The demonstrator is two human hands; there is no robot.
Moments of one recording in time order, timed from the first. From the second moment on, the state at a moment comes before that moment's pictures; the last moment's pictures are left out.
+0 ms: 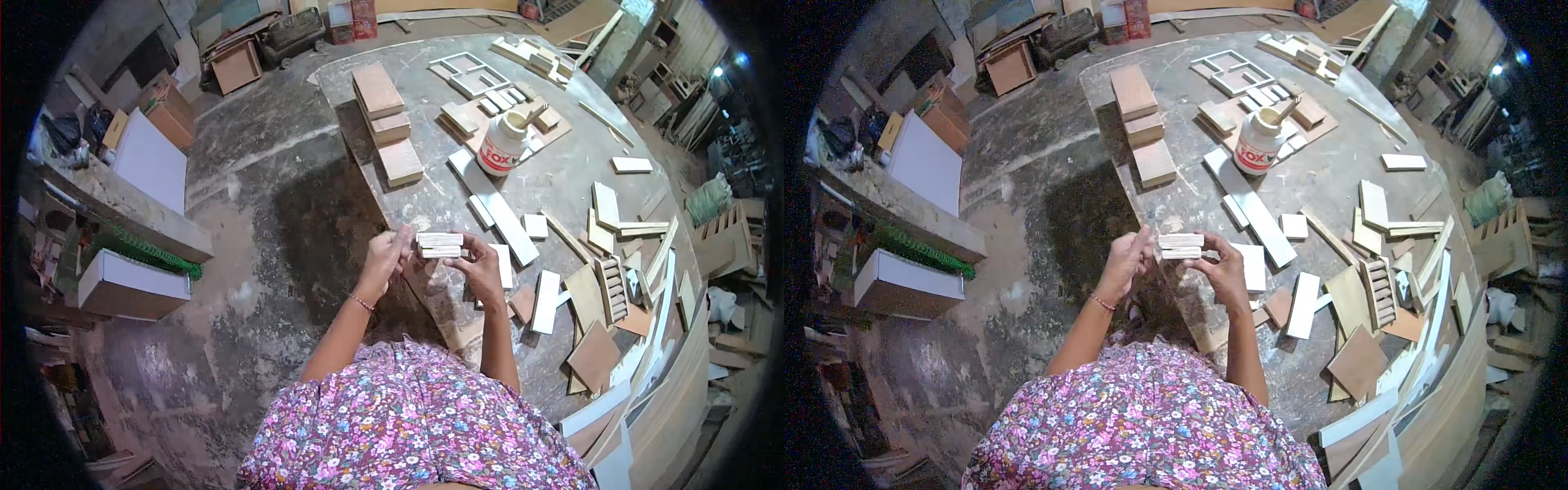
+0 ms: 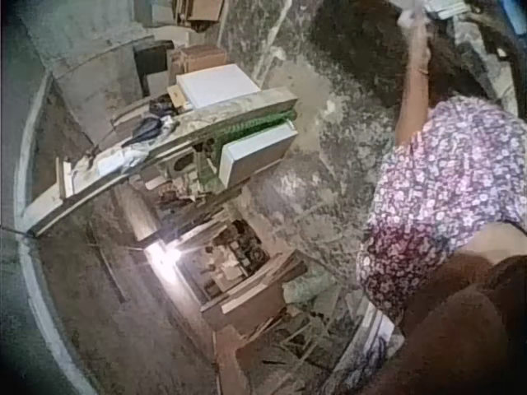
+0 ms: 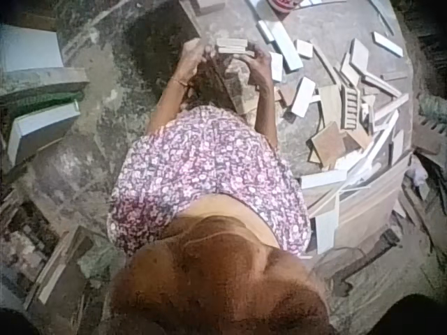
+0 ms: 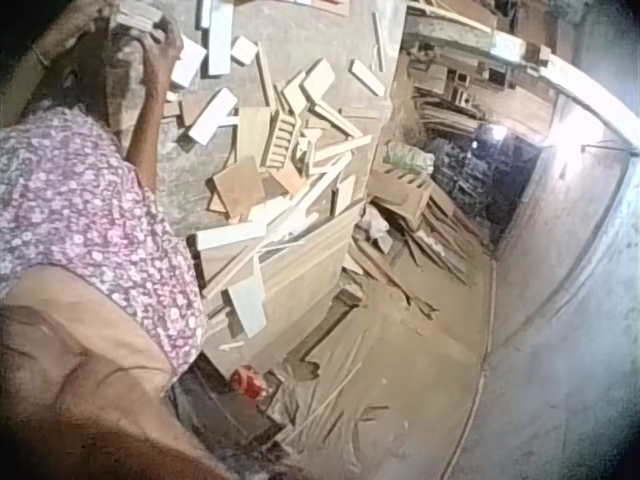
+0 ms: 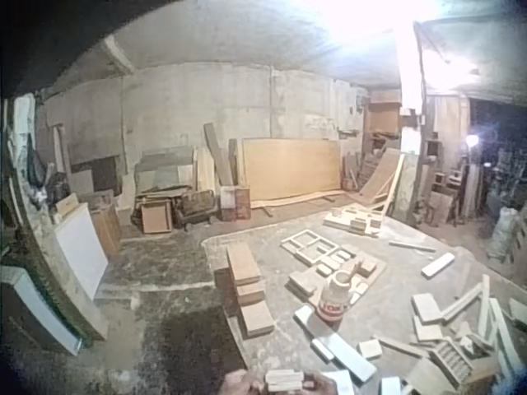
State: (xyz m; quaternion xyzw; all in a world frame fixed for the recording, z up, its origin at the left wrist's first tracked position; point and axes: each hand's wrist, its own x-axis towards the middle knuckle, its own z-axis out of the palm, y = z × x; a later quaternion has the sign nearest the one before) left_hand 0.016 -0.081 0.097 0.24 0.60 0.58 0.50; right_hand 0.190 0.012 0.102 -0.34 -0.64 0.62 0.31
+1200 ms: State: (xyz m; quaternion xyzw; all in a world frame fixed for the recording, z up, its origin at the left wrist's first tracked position) left_hand 0.062 -0.066 0.113 0.27 0.51 0.72 0.38; right_hand 0.165 -0.003 0.100 -0.35 -0.59 0.58 0.44
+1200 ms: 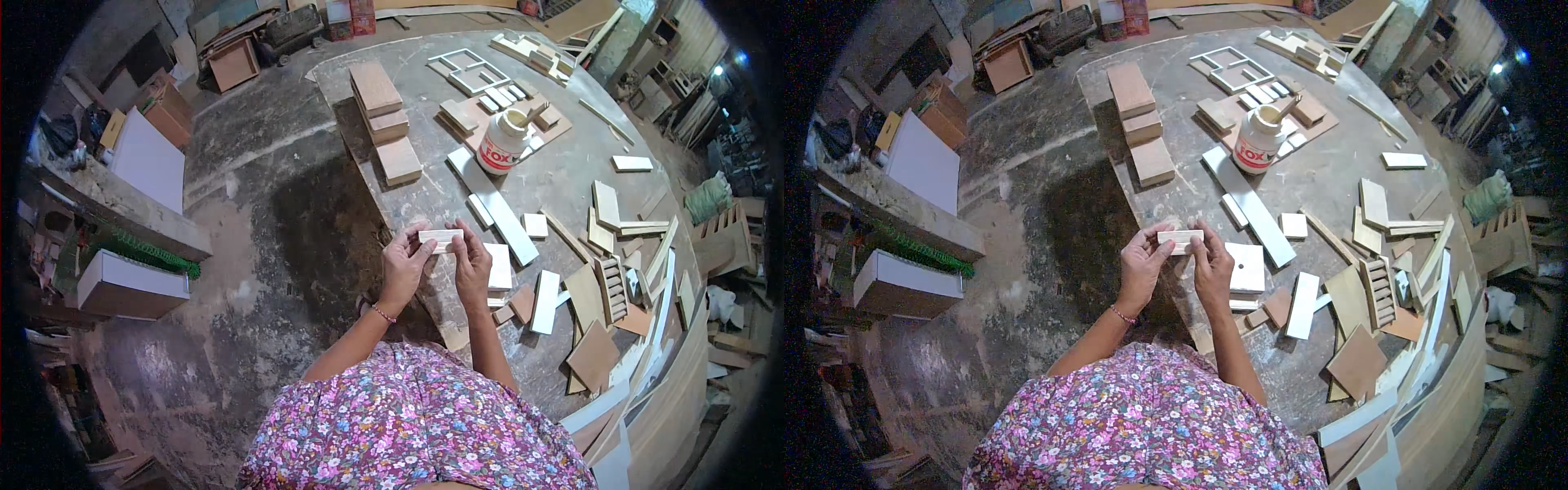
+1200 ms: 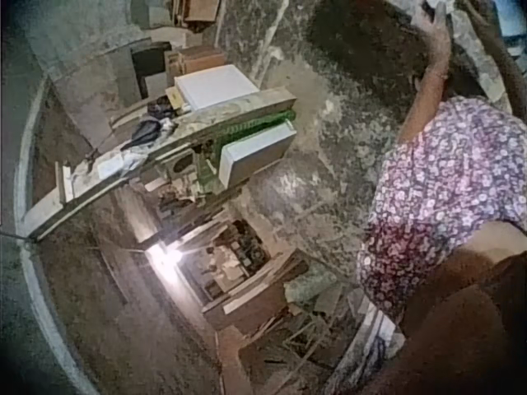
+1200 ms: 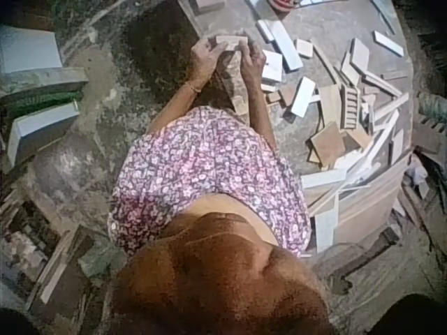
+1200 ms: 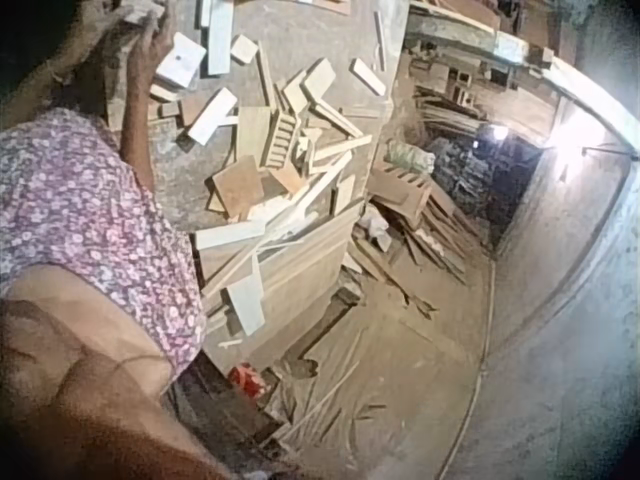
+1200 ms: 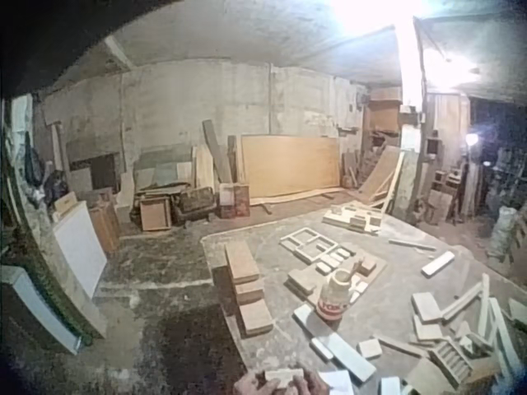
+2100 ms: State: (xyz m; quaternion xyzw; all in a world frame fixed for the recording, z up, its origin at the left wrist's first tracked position) left_hand 0.061 -0.063 0.114 0.24 0.50 0.74 0.38; right_hand 0.153 -0.010 0.098 -0.35 -0.54 0.57 0.51
